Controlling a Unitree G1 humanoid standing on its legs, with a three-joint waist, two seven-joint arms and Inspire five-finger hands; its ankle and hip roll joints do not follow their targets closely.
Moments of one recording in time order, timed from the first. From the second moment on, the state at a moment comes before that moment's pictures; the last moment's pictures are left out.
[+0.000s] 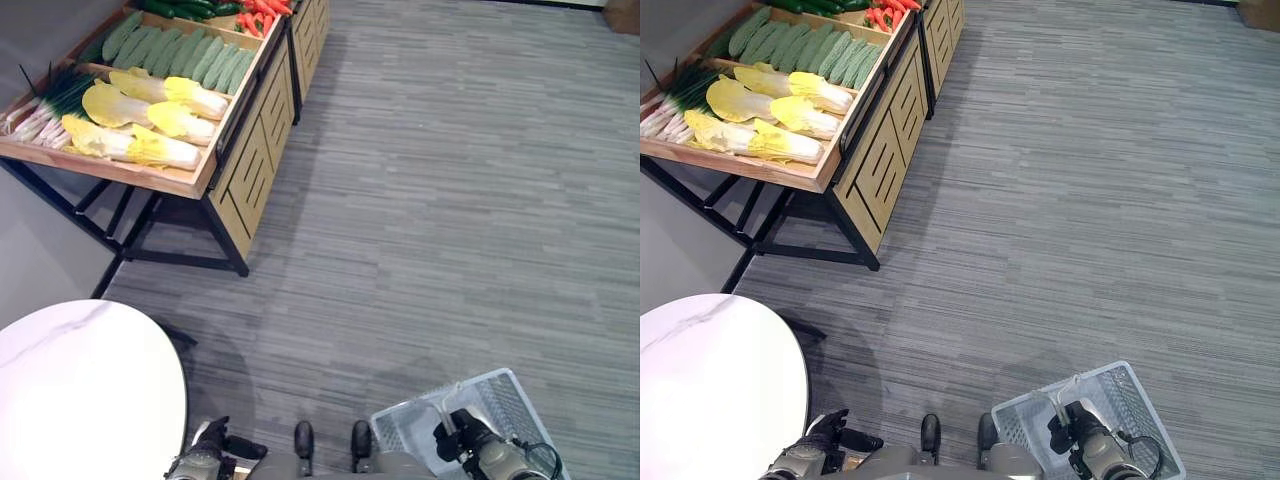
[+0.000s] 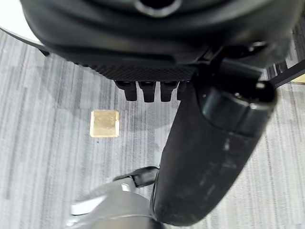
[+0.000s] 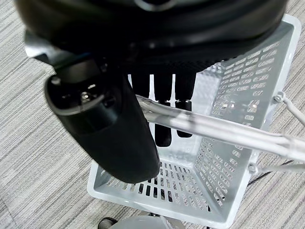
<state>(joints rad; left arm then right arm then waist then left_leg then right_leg) -0.06 0.24 -0.20 1.22 -0.10 0.03 0.11 -0.09 -0.36 0.32 1.19 -0.17 0.02 -0.07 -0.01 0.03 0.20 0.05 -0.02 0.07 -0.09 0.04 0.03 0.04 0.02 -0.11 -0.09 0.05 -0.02</state>
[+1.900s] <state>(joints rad) -0.07 0.26 -0.16 1.28 -0.15 0.04 0.13 -0.11 -0.33 0.33 1.23 -0.06 0.02 -0.06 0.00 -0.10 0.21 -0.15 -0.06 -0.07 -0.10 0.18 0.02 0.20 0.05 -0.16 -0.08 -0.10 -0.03</state>
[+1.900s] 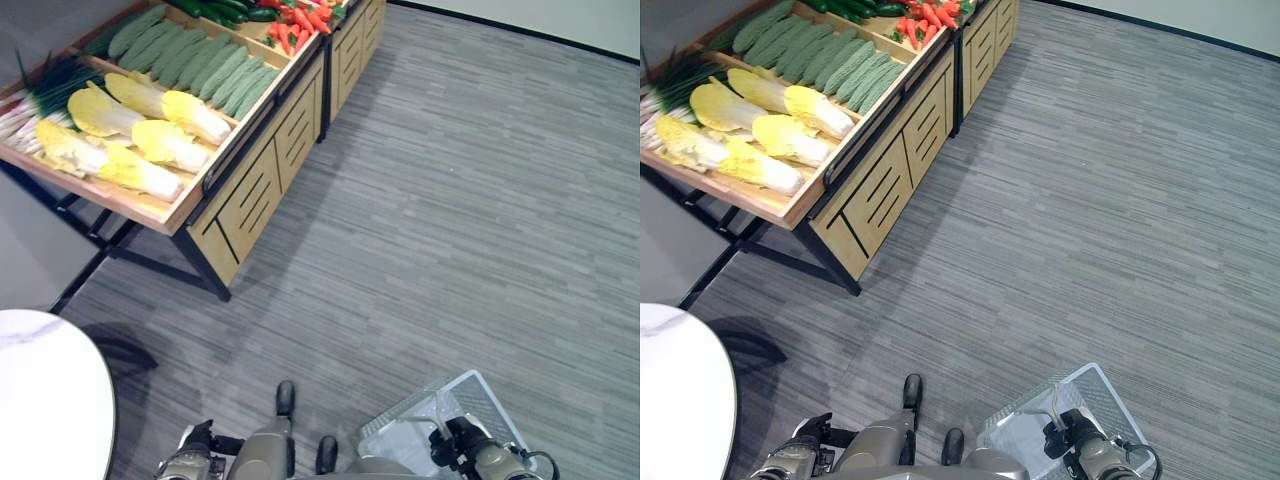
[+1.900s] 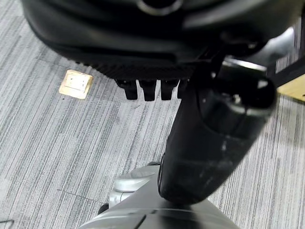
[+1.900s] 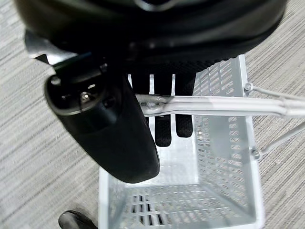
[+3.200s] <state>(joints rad) -0.12 0.23 -0.15 1.27 -0.14 0.05 0.12 -0.11 -0.37 0.33 1.19 -0.04 0.02 -0.06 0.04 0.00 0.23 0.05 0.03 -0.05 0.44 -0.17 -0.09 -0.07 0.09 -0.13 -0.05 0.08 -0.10</state>
